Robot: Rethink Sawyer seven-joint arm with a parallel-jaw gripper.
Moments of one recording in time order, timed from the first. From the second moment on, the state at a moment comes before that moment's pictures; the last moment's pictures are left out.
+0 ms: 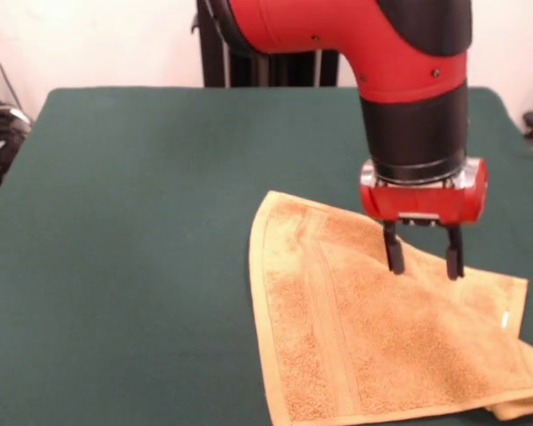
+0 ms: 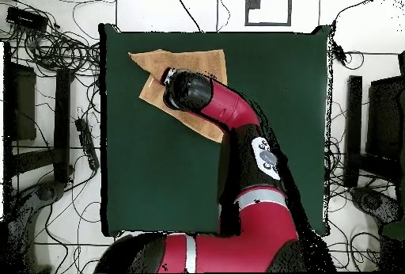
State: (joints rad) arm -0.12 -0.39 0.09 1.39 0.39 0.43 1.74
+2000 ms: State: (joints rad) arm 0.18 -0.15 -0.22 1.09 0.43 1.07 2.17
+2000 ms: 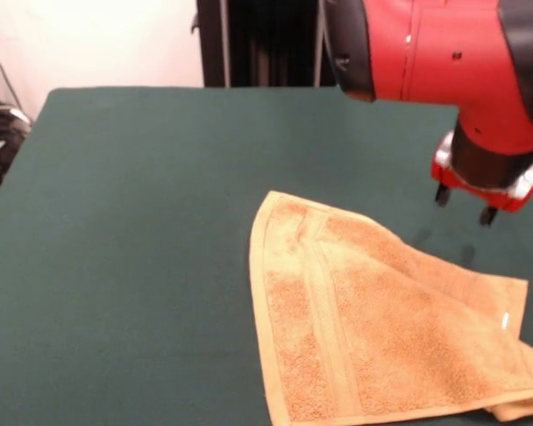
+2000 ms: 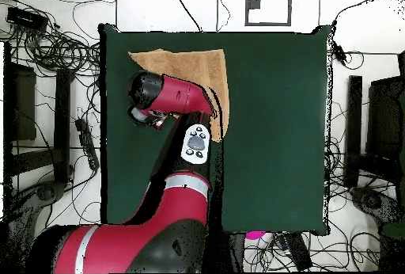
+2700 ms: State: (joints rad) arm 0.17 -0.14 -0.25 0.93 0.43 0.98 2.17
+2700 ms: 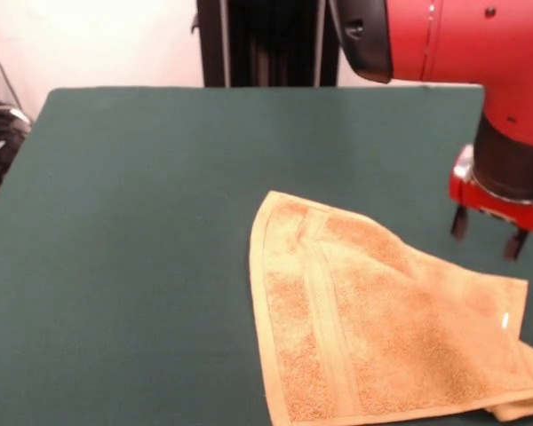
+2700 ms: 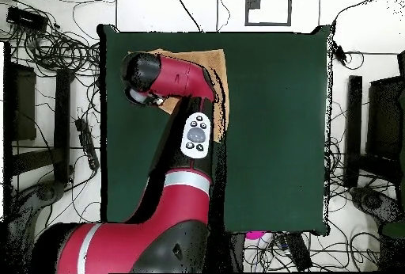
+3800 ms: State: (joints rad) arm 0.14 0.11 -0.35 0.58 0.46 0.97 2.18
